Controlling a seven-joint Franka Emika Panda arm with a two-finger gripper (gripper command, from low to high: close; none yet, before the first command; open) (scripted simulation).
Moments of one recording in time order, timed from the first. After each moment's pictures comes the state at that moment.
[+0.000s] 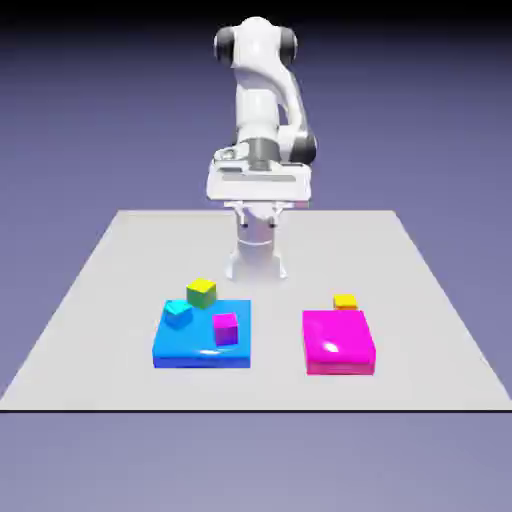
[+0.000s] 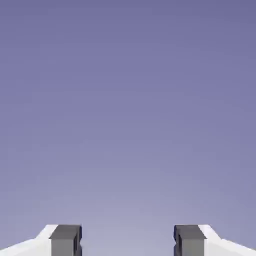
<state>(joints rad) 0.04 -0.56 0.03 -2.79 0.00 3.02 0.71</state>
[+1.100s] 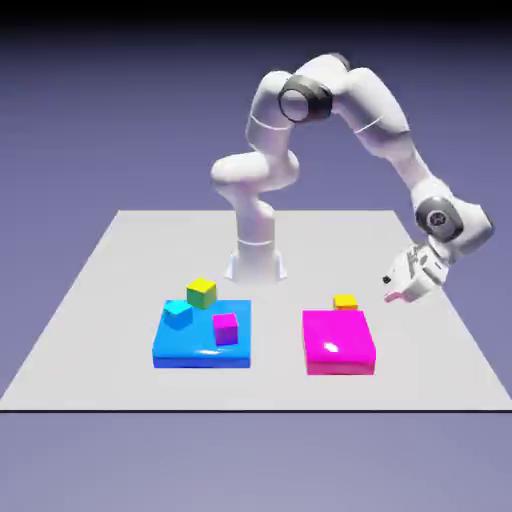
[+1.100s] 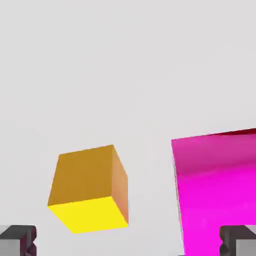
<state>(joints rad) 0.53 0.57 0.61 -2.06 -0.50 1.59 0.77</state>
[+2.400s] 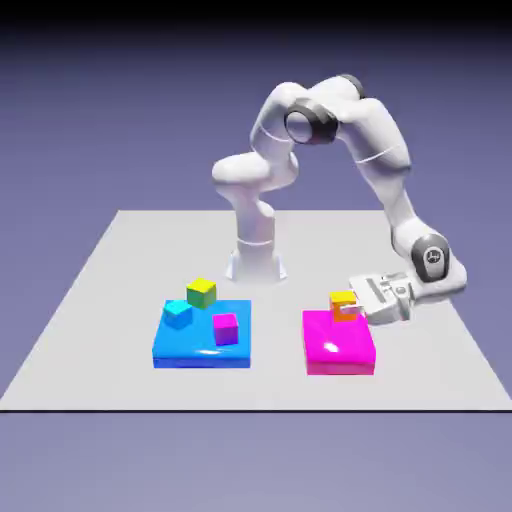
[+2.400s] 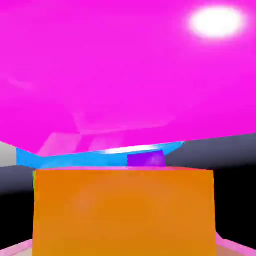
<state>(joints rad) 0.50 0.56 0.29 -2.17 -0.90 1.36 0.67</state>
